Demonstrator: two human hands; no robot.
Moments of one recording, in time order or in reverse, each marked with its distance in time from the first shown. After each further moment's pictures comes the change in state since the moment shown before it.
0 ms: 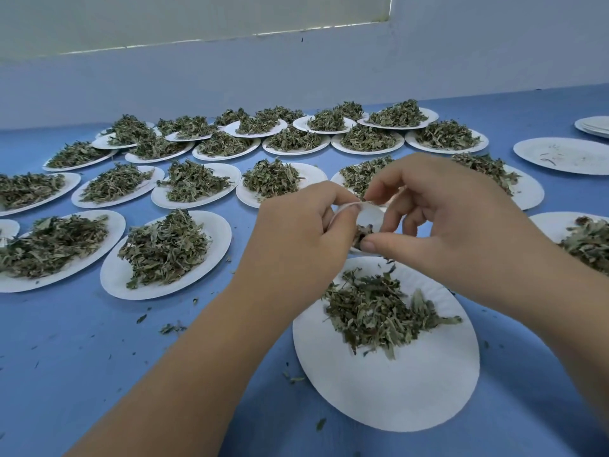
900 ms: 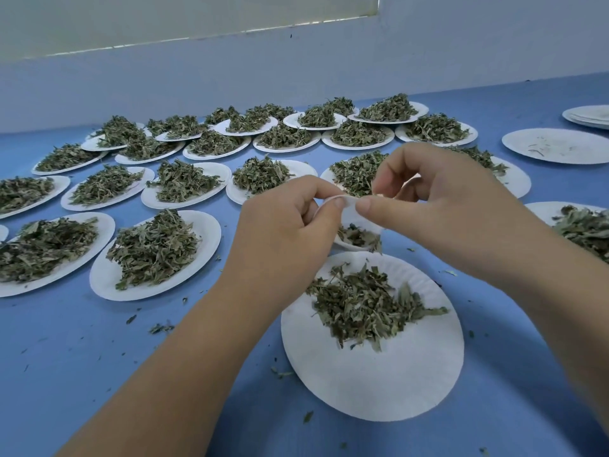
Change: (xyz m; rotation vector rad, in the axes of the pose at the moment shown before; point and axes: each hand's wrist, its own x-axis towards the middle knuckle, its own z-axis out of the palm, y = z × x) left_hand -0.001 0.002 0.002 -0.127 -0.018 -0.077; right_hand 0.003 0.009 -0.006 0.114 0.077 0.250
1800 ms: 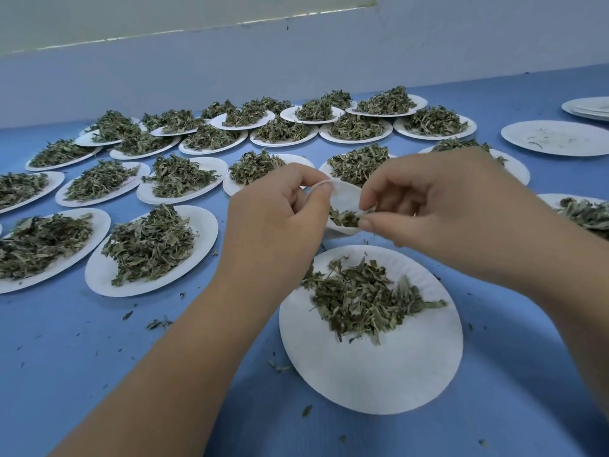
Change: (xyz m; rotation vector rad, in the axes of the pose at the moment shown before) left_hand 0.000 0.000 0.000 -0.035 0.078 -0.064; right_hand -0.006 -0.007 -0.008 -0.168 -0.133 -0.143
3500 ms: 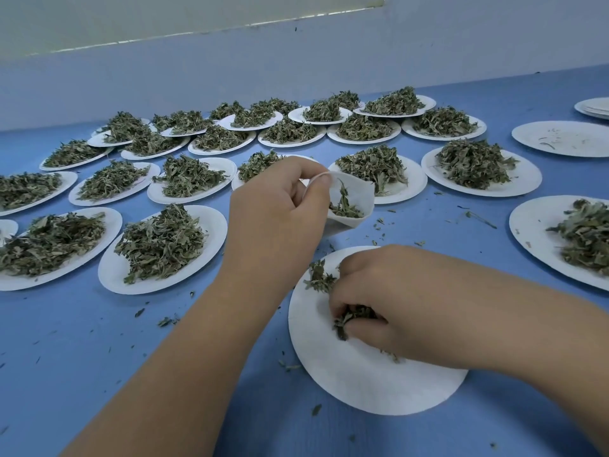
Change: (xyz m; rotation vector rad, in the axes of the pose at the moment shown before) left_hand 0.004 0.001 -0.004 0.001 0.058 -0.037; right_hand -0.019 -0.021 0.040 -0.391 -0.564 -0.189
